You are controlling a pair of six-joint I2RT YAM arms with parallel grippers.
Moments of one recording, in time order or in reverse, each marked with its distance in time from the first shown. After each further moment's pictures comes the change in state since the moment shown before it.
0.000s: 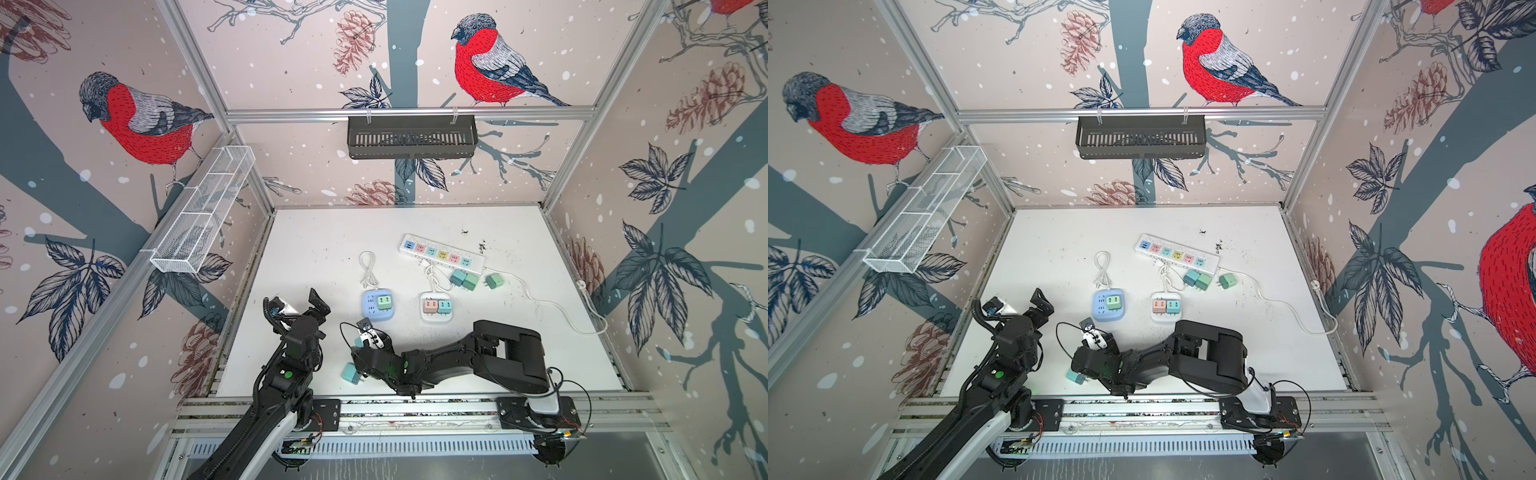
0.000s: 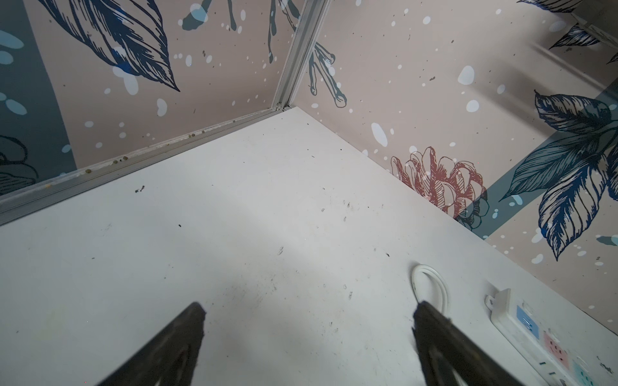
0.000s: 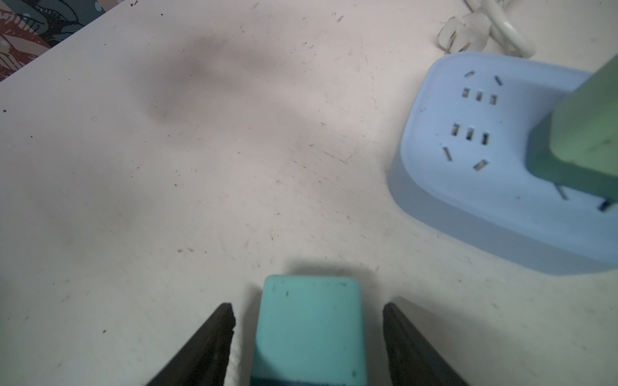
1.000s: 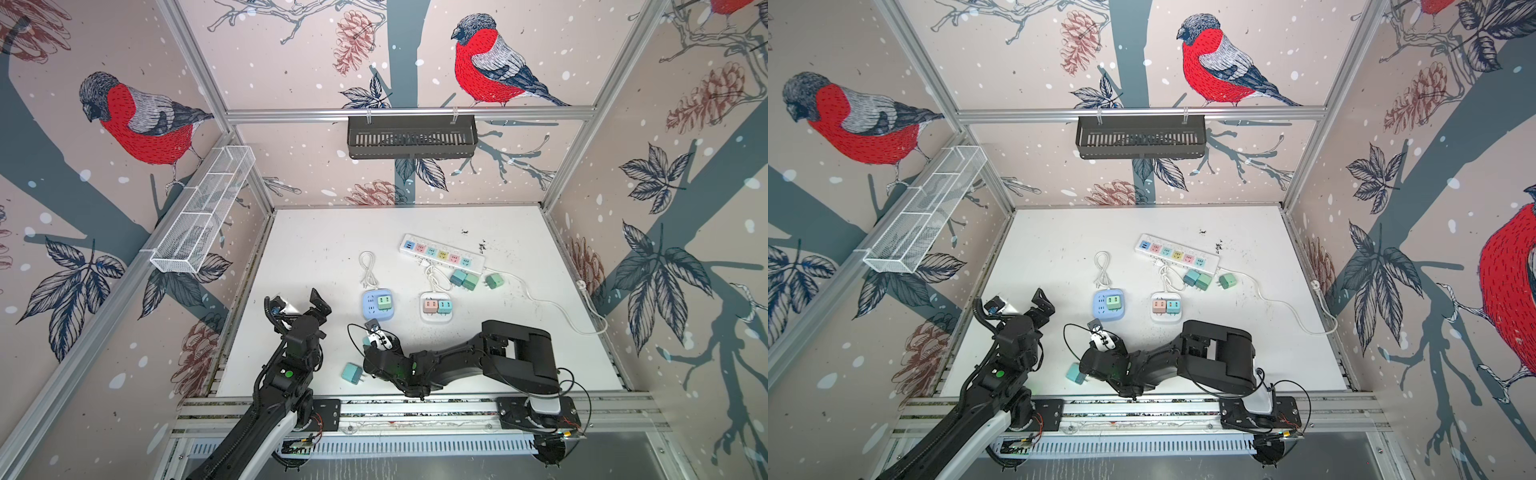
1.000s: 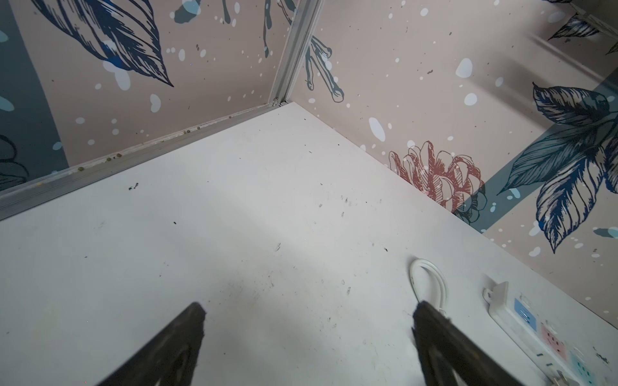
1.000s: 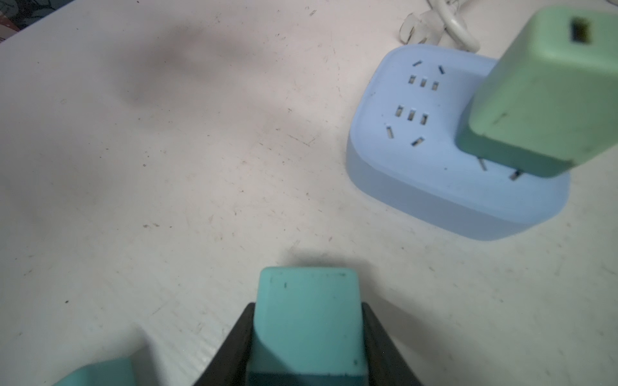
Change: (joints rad) left arm 0.000 0.019 -0.002 0.018 0.034 0.013; right arm -0.001 -0.092 -0.119 0.008 0.041 -0.022
